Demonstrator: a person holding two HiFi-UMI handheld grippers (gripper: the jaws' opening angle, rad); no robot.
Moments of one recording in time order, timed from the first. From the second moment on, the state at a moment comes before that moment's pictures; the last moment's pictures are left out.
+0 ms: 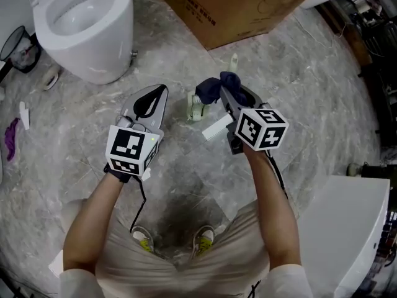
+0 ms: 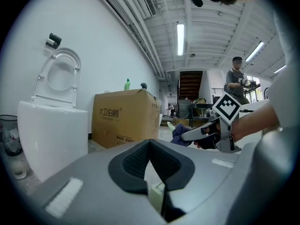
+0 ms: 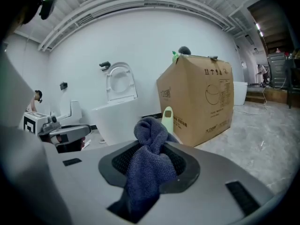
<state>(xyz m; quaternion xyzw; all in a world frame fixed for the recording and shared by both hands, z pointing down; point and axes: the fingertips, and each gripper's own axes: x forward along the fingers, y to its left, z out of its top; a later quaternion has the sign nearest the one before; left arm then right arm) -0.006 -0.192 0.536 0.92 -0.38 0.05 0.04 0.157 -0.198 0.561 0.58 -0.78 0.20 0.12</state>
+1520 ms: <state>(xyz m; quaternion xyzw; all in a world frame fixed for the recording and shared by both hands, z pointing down) 0.007 -0.189 0.562 0.93 -0.36 0.09 0.04 0.153 -0.175 0.655 0.55 -0.74 0.35 0.17</state>
